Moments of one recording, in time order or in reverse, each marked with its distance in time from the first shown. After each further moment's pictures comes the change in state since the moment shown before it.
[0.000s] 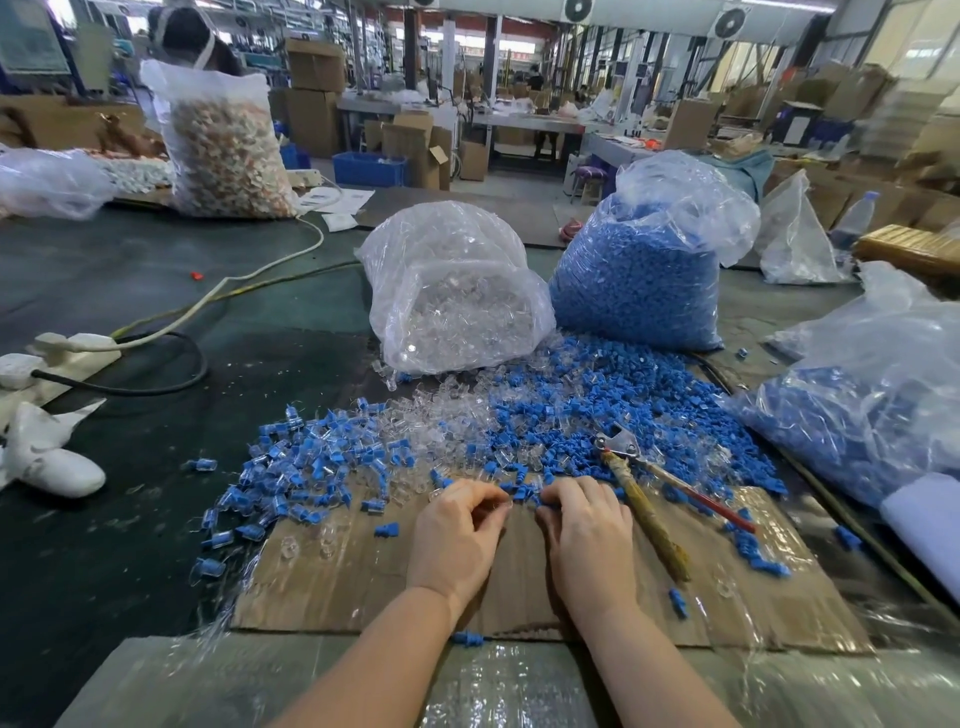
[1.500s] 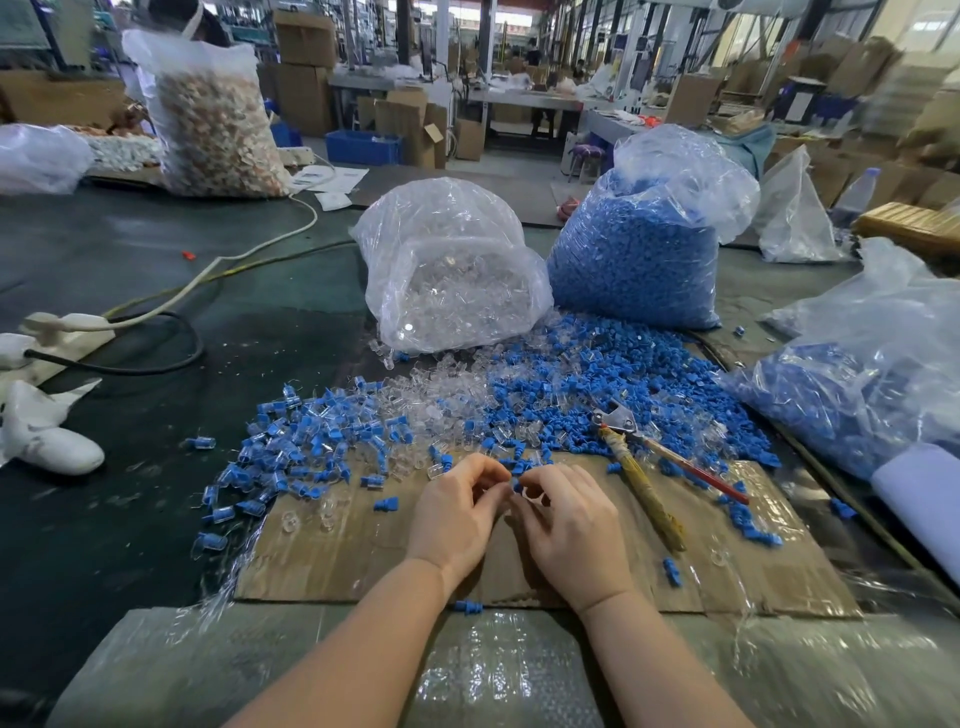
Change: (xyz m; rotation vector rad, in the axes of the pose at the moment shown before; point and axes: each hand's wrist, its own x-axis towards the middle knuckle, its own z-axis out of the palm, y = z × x) left_hand -0.003 0.000 -0.003 -0.158 -0.105 -0.006; right_hand -0.011 -0.004 -0.007 0.159 0.119 -0.270
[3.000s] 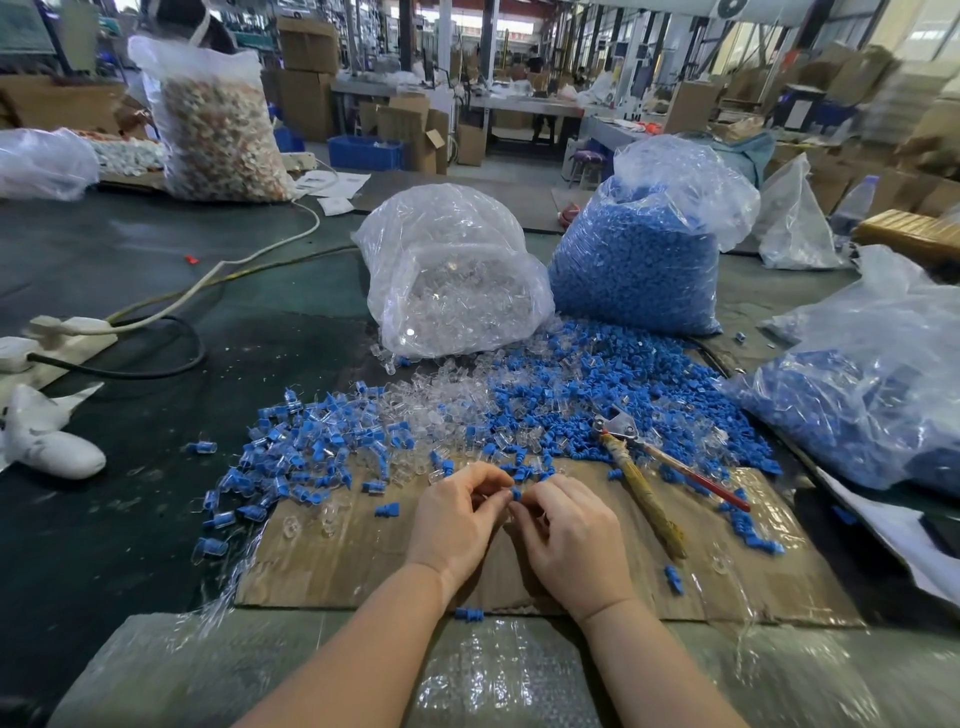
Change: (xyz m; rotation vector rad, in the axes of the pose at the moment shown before) left_hand 0.001 0.001 -0.002 0.021 0.006 -0.019; right_hand 0.000 -0.001 0.000 -0.055 -0.035 -0.020
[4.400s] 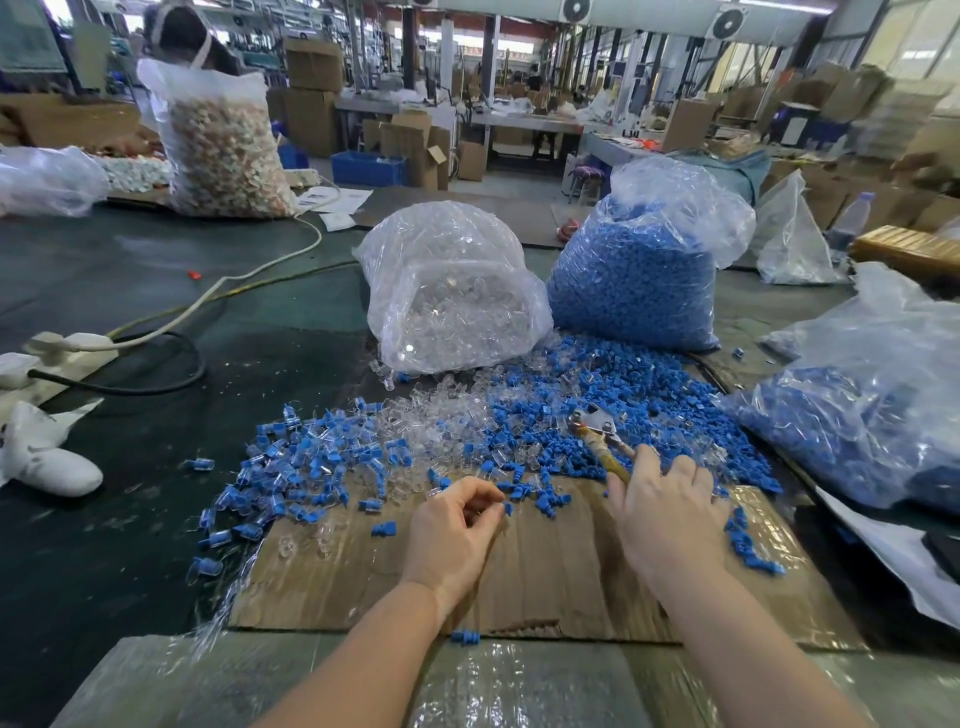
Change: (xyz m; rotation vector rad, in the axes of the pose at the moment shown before) left_hand -0.001 0.004 -0.001 -0.044 0.021 -0.049; right_hand 0.030 0.034 -0.052 -0.567 -0.387 0.566
